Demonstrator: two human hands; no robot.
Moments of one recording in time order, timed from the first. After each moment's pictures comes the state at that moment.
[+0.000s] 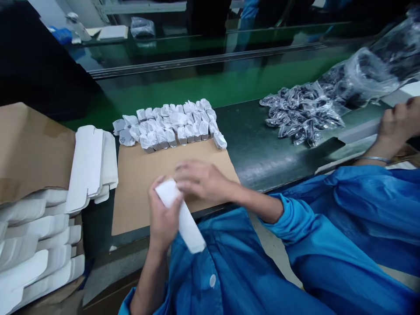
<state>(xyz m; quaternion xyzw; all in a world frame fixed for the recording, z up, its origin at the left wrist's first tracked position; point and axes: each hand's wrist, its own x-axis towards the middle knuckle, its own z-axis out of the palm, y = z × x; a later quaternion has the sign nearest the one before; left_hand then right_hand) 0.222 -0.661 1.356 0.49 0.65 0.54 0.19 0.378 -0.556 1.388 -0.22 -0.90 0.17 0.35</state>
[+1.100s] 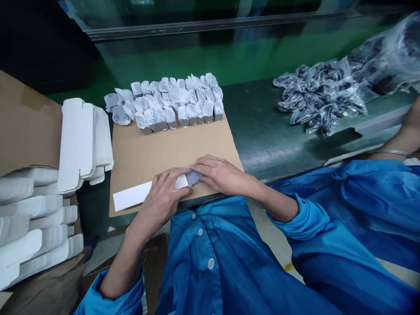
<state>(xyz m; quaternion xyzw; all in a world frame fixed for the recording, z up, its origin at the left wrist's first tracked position) 0.191 -0.659 1.360 0.87 0.47 0.15 -0.03 0.407 -0.567 1.365 -0.21 -0.92 0.26 0.19</state>
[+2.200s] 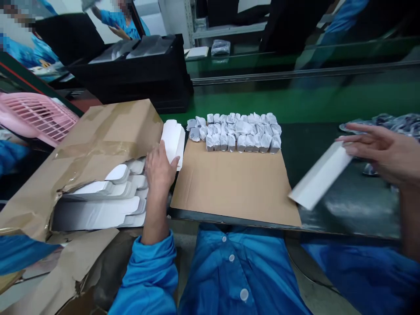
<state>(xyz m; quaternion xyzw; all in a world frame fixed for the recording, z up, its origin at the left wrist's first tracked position) 0.083 -0.633 1.406 0.47 0.84 0.20 -0.18 0.559 -0.415 1.410 -0.47 -0.65 0.37 0.47</state>
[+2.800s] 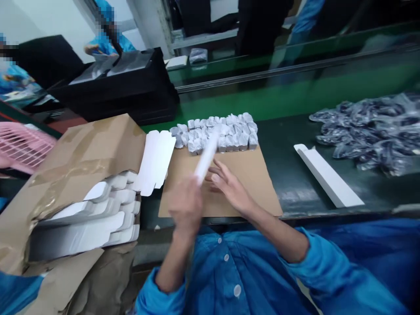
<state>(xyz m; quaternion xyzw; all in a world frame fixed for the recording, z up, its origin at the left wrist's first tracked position) 0.195 -0.662 1.364 0.61 0.64 0.36 -0.30 0.339 -0.587 1.382 -0.26 -0.62 0.63 0.39</state>
